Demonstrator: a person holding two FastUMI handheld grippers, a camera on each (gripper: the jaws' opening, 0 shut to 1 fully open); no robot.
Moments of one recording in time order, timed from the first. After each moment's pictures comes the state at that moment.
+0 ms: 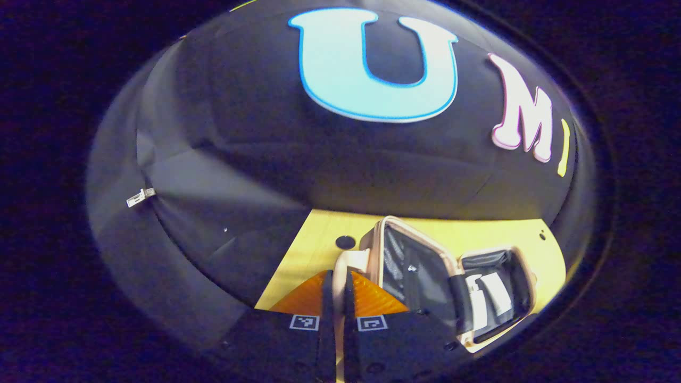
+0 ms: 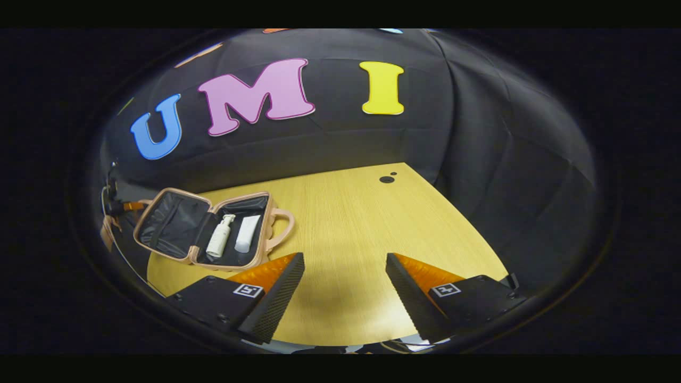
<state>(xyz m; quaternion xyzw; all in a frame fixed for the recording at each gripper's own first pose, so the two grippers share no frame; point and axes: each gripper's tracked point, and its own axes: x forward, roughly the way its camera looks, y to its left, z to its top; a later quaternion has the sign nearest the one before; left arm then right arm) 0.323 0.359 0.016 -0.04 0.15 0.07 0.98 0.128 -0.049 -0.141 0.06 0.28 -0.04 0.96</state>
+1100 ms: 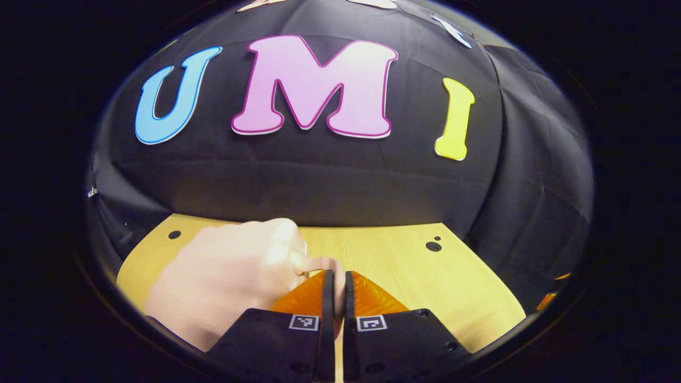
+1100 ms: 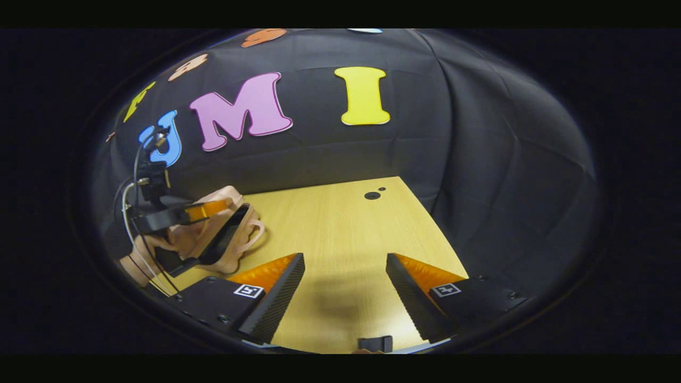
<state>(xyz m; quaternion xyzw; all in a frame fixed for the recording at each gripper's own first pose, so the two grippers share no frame) 0.351 -0.132 -0.077 -0.02 0.14 -0.05 0.99 0.153 -0.176 -0.145 0.06 0.25 0.01 0.97</state>
